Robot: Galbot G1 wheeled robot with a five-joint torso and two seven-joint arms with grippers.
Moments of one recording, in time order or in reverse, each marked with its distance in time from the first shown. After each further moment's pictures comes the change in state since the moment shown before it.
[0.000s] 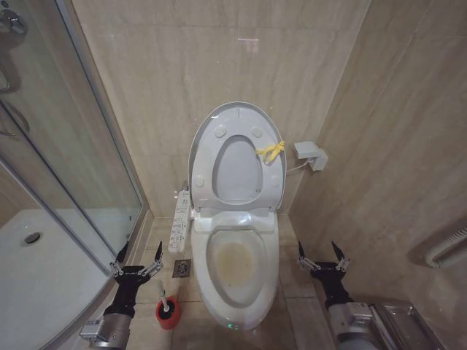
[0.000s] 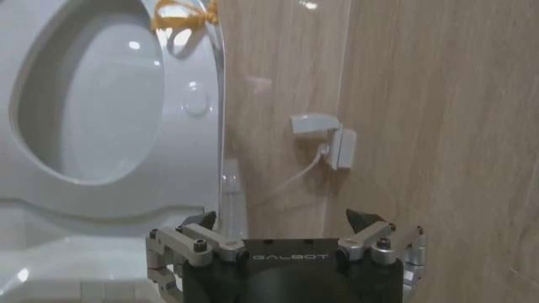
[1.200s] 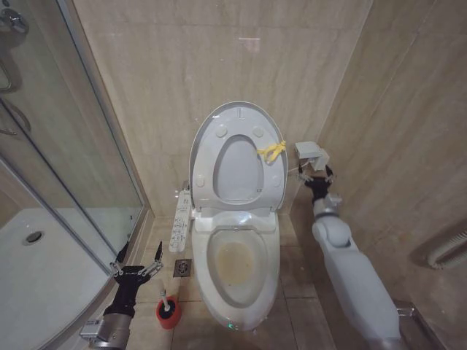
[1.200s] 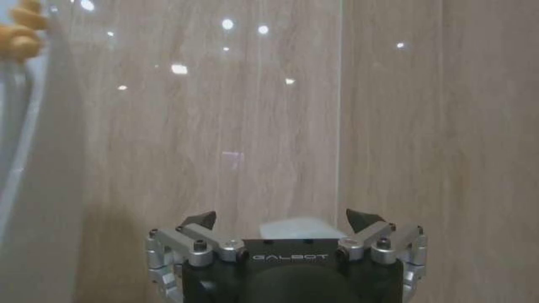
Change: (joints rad) left arm 0.000 0.000 0.000 0.000 0.000 0.000 0.000; right arm 0.926 -0.163 -0.100 -0.652 0.142 -0.013 0.016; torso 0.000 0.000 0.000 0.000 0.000
